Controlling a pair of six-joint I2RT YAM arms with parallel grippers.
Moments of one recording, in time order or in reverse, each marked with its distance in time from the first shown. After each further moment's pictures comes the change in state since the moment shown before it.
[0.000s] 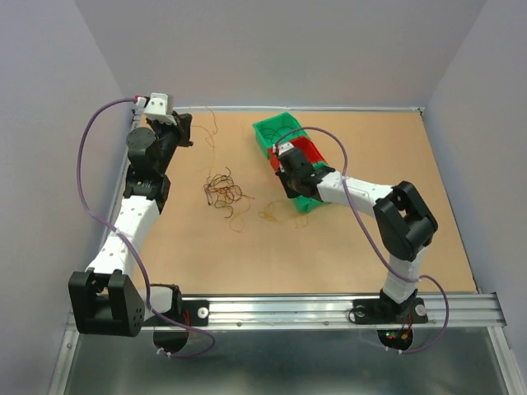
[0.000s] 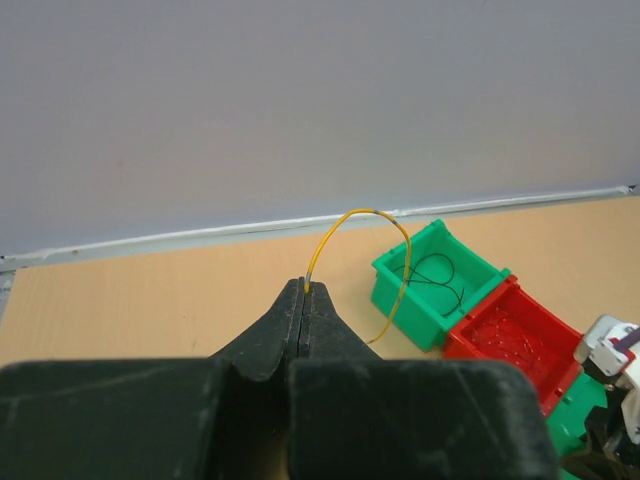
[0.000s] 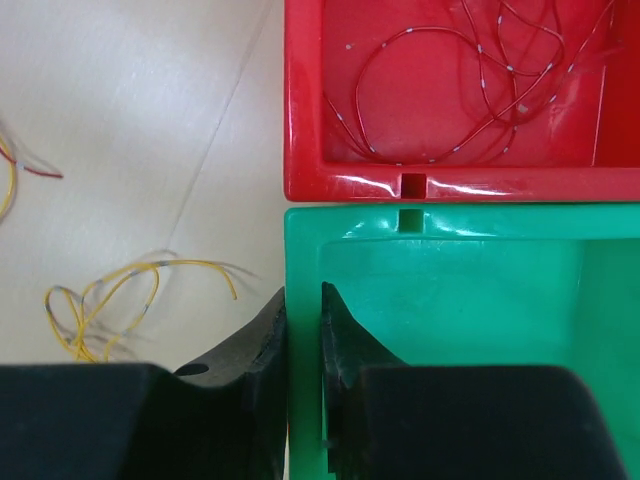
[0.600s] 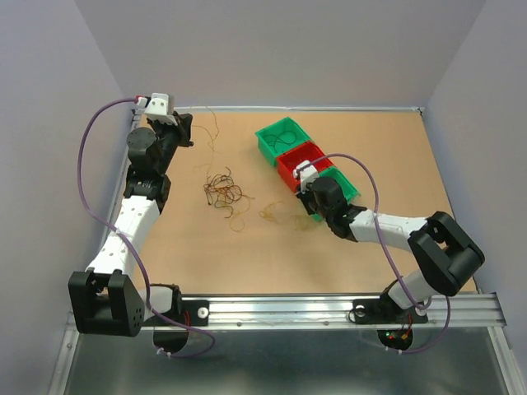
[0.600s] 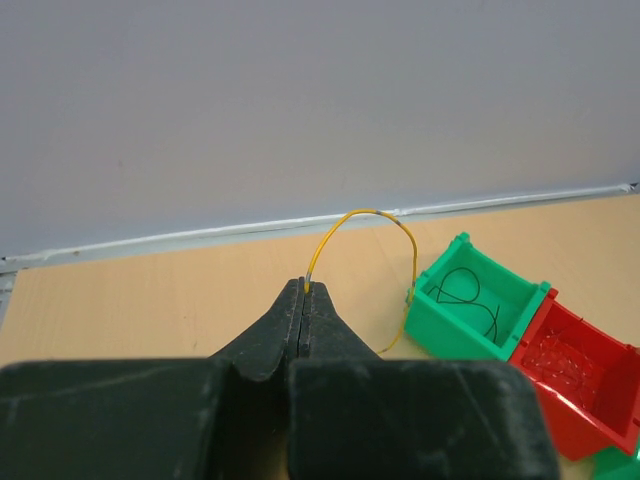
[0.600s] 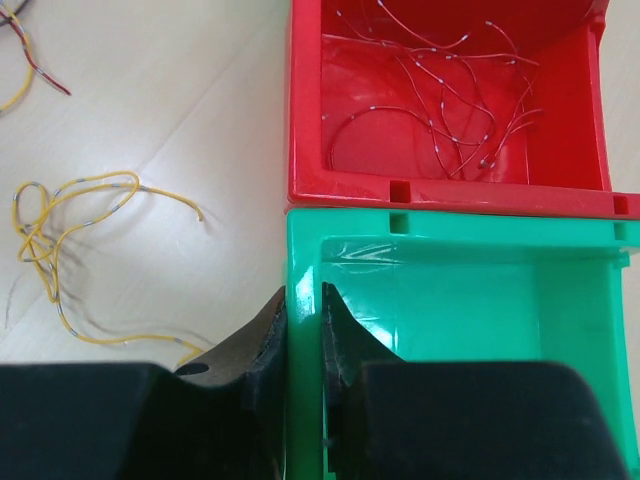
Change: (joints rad) left arm -0.006 0.000 0.000 0.000 -0.002 0.007; right arm 0.004 -0.381 -0.603 0.588 -0.018 -0.249
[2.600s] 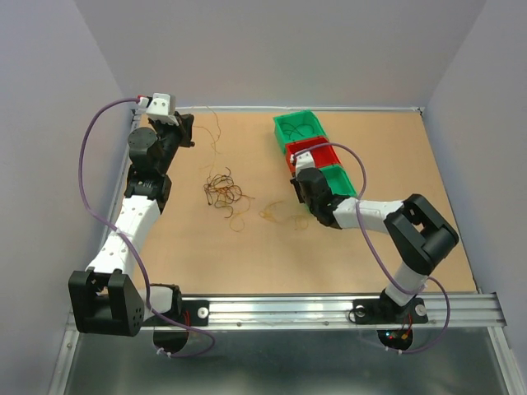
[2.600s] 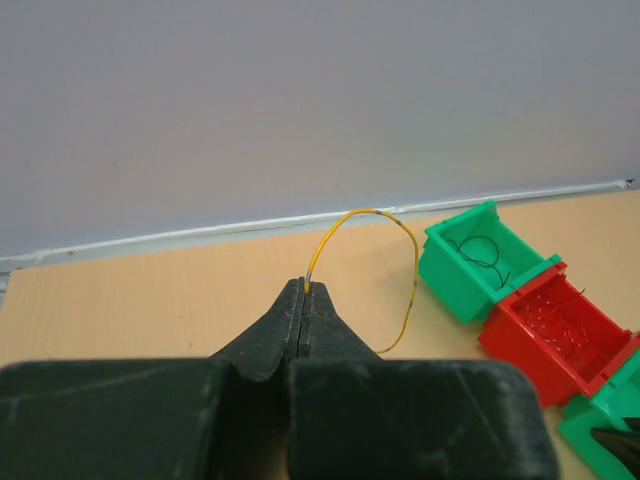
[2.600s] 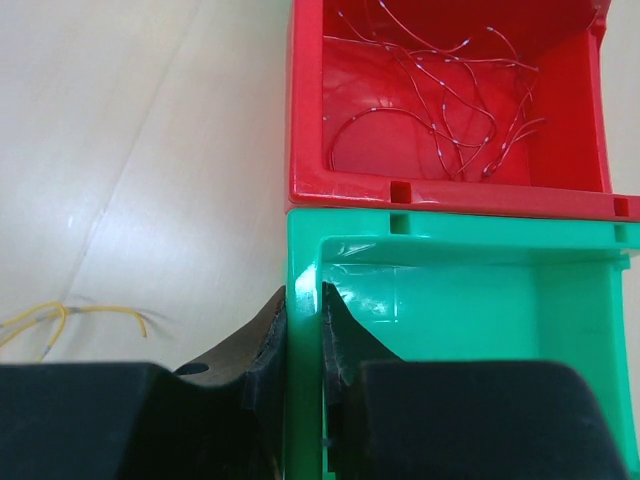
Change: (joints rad) left arm -0.006 0.003 0.000 -0.001 0.003 0.000; right arm 0.006 0.181 0.139 0.063 0.214 0.140
